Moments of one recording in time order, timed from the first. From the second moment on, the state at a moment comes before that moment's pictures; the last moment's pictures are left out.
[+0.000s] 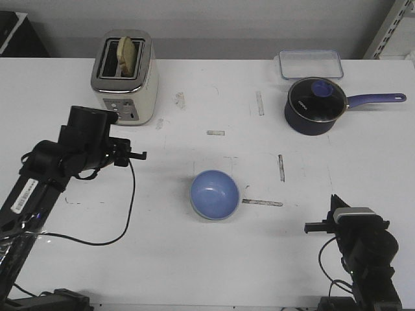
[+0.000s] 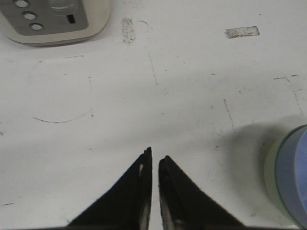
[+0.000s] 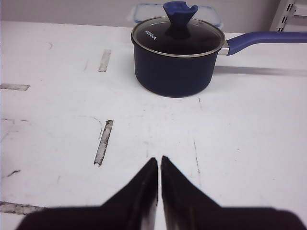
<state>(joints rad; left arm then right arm) -0.27 1.38 1.56 -0.93 0.05 -0.10 -0.01 0.43 0.51 -0.43 -0.03 -0.02</state>
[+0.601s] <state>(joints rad) -0.12 0.61 0.69 -0.42 -0.03 -0.03 -0.01 0.43 0.51 -0.43 -0.03 -0.02</state>
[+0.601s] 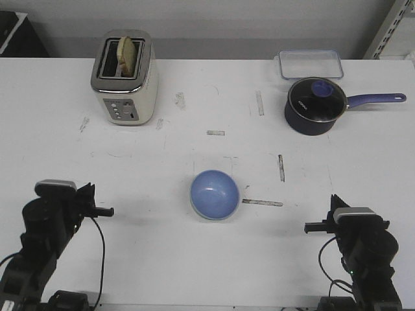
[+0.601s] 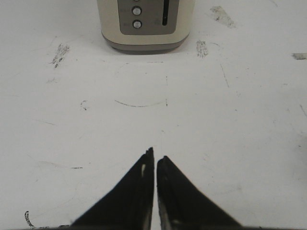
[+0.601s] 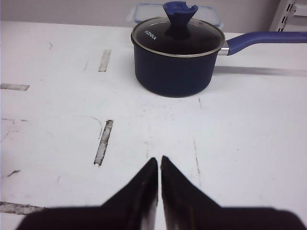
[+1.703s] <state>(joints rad) -0.12 0.21 0.49 -0.28 -0.08 0.07 -0.01 0.43 0.51 -0.40 -0.03 -0.02</state>
